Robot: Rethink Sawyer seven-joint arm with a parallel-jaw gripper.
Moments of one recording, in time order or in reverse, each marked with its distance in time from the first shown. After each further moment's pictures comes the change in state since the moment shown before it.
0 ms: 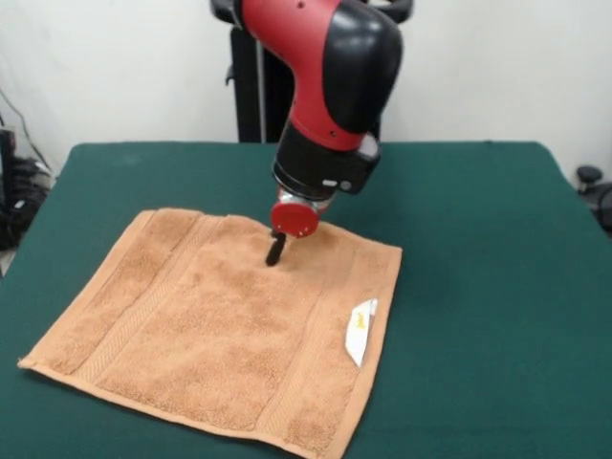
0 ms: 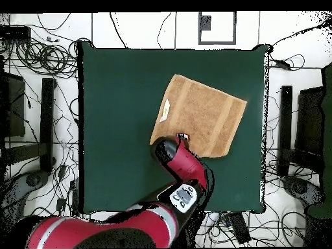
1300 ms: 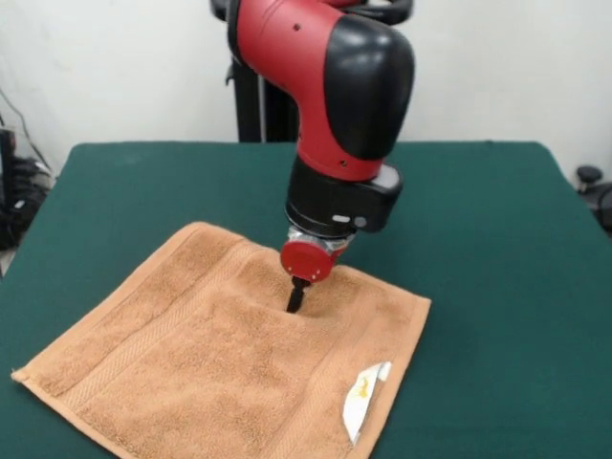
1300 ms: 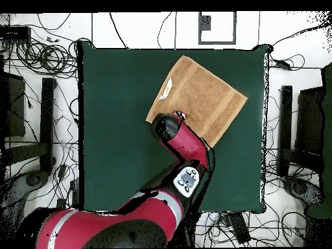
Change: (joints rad) arm -0.053 0.003 0.056 -0.160 0.062 0.082 0.152
